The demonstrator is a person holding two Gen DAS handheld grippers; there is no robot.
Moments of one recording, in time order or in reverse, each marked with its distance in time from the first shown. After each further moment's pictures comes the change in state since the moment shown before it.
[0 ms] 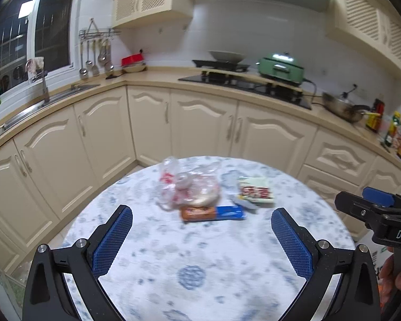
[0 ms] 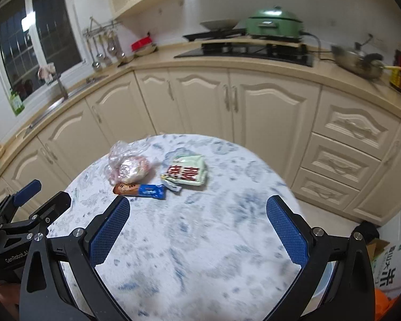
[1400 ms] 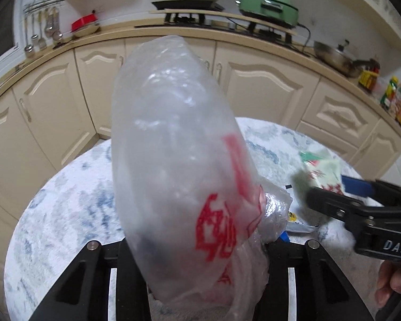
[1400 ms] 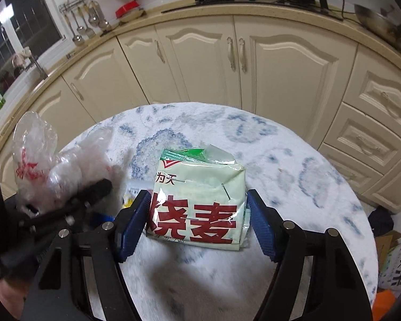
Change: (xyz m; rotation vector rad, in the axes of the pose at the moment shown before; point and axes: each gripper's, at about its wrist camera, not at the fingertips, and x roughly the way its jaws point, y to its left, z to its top) left arm 0.335 -0.009 0.089 0.108 0.238 -0.171; right arm 0.171 -0.009 0.016 0.059 0.186 0.001
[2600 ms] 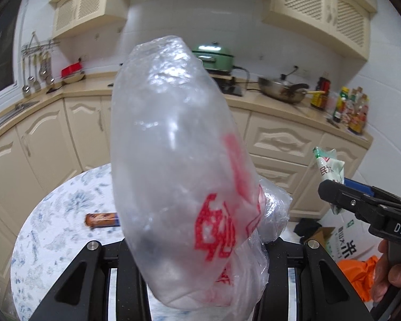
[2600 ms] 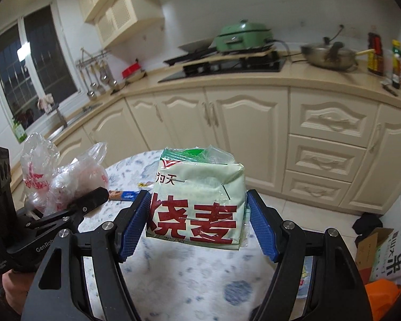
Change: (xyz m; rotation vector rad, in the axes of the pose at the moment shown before) left arm -0.152 -0.132 -0.061 0.071 -0.239 -0.061; right arm -0.241 -0.086 -0.086 0.057 -0.318 0.022
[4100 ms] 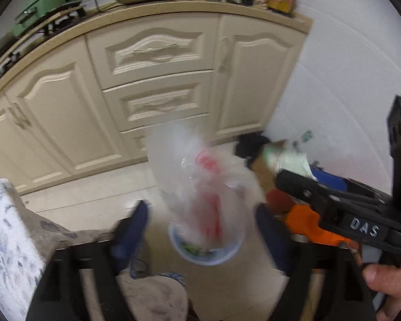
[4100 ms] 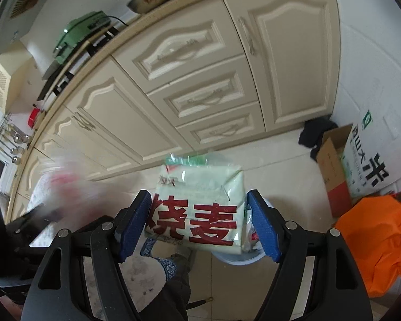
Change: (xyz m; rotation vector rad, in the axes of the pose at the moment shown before) left arm 0.250 -0.289 0.001 0.385 0.431 -0.267; right arm 0.015 -0.327 -0.101 0.540 0.146 -0.274
